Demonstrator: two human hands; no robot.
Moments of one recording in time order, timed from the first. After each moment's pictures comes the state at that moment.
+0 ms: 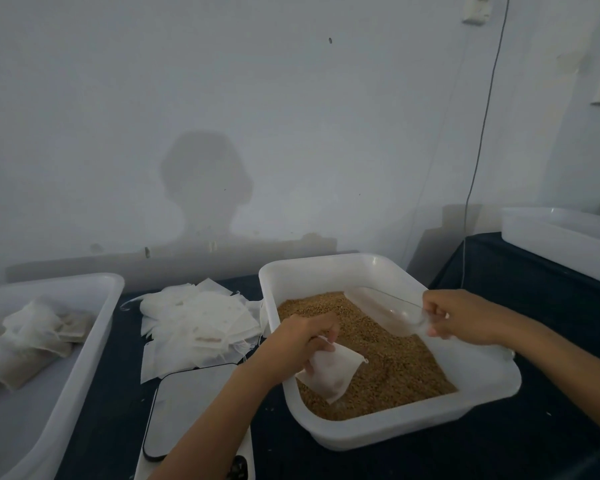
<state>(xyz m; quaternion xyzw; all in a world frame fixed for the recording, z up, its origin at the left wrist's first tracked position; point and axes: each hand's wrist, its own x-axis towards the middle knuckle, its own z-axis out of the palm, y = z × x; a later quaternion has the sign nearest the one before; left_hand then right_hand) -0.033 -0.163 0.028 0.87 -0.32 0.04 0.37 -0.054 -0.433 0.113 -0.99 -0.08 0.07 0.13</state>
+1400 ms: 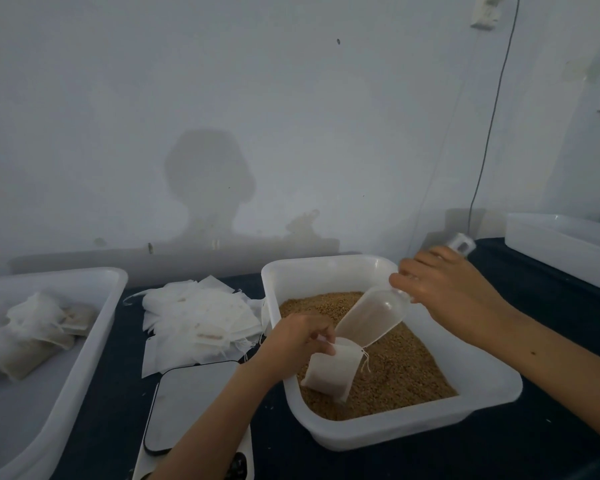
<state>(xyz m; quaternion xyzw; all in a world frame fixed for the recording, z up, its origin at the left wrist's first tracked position) -0.028 -0.164 0.023 0.89 -0.28 0.07 0.34 -0.058 -0.404 0.133 -0.86 -0.34 -0.31 -0.20</state>
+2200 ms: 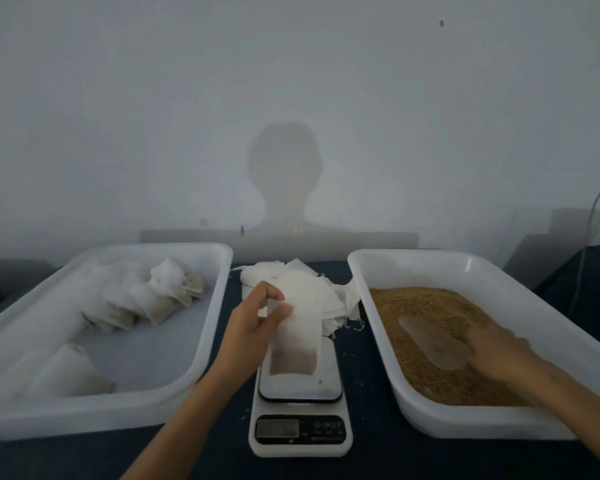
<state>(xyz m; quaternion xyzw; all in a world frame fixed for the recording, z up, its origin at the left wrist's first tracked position) -0.123 -0.010 0.026 0.80 -0.06 0.26 0.53 -0.026 -0.355 0.030 -0.99 -0.07 0.02 -0.08</state>
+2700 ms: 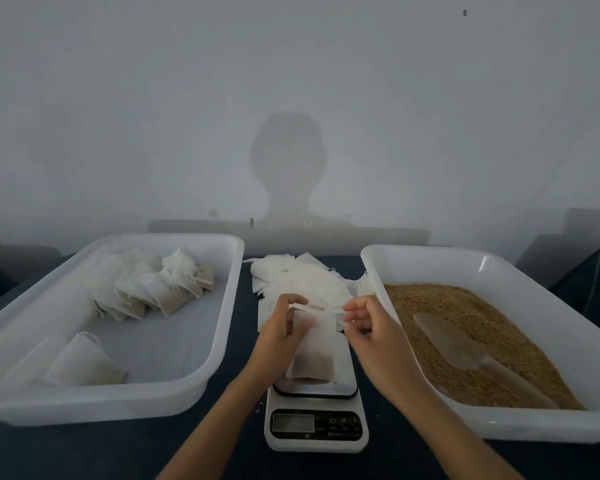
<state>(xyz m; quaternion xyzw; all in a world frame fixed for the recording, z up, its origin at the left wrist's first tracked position) -0.100 -0.010 -0.024 0.81 -0.07 0.19 0.56 -0.105 -0.182 0.032 -0.85 -0.20 -0.09 0.47</state>
